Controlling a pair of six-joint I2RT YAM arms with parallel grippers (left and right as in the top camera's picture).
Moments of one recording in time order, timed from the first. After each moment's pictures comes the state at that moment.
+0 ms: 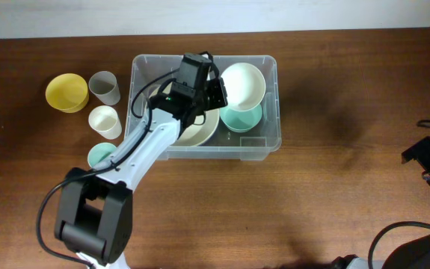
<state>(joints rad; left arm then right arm) -0.45 1.88 1.44 -0.32 0.15 -0.59 -0.72 1.53 1.39 -1.33 -0.02 0.32</state>
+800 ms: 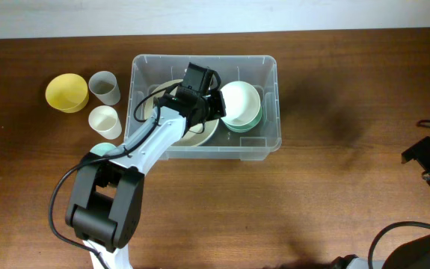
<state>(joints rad) -0.45 1.97 1.44 -0.40 0.15 -0.58 -0.72 1.53 1.39 -1.33 -0.02 0.32</state>
